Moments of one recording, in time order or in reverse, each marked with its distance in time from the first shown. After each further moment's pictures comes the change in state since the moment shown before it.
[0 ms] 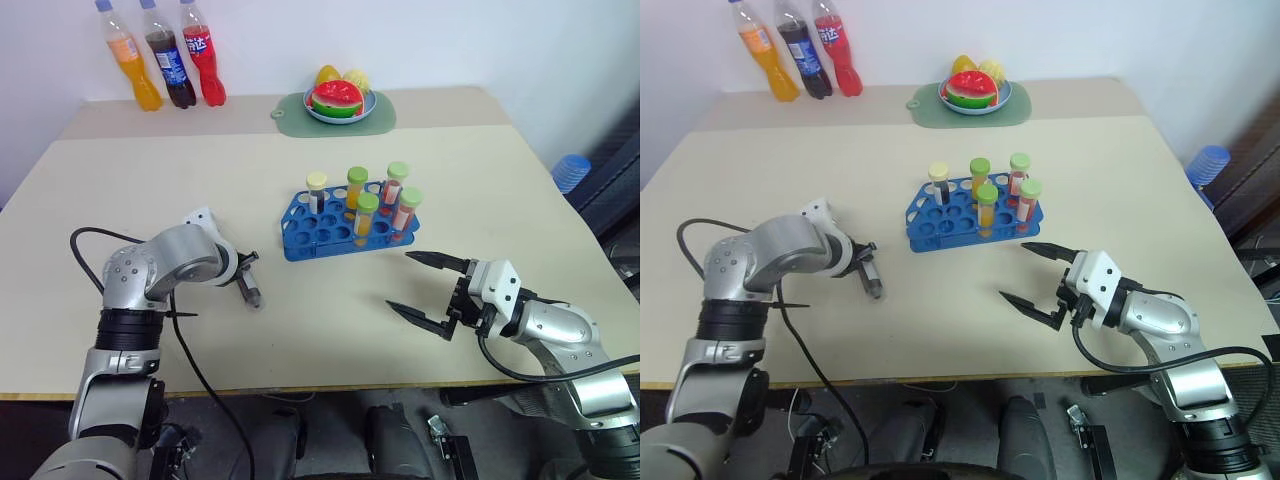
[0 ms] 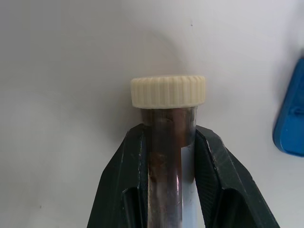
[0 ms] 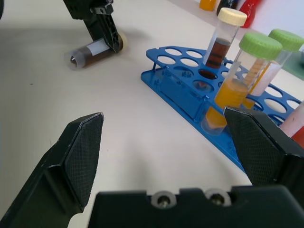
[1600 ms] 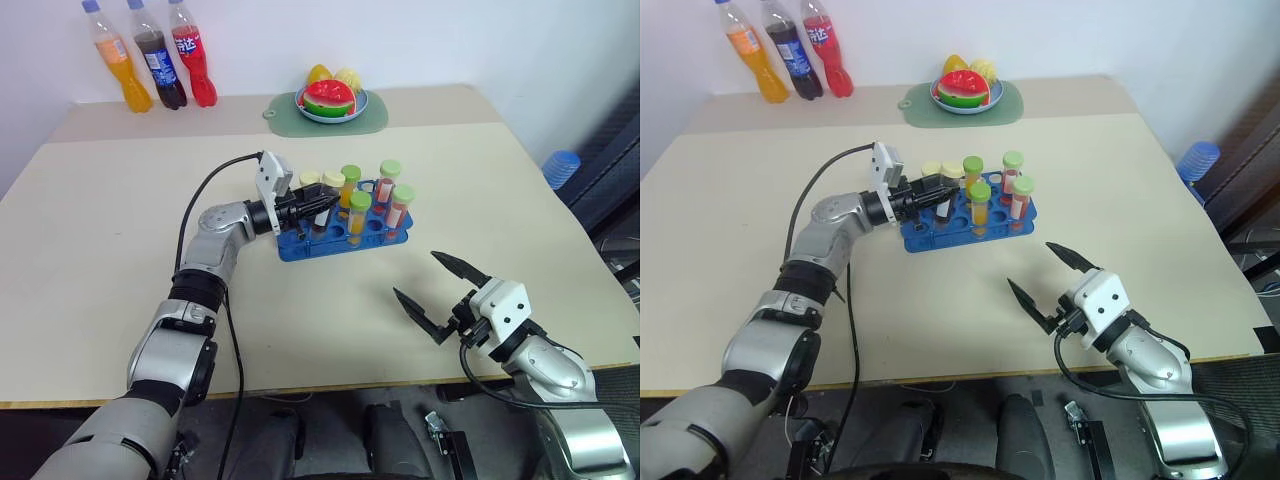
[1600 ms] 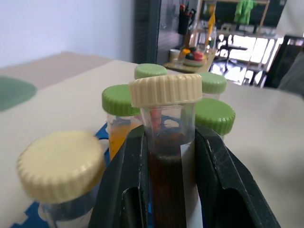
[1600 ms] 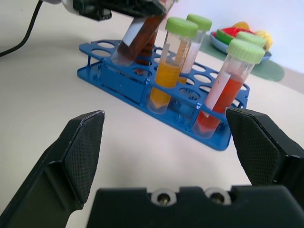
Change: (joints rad) left arm -0.301 -0.262 -0.162 0.674 1.665 -1.125 -2.333; right arm 0.211 0.162 -0.025 -0.192 -0.130 0.028 -0.351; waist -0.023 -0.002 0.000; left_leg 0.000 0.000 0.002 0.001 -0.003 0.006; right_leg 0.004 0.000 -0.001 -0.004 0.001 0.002
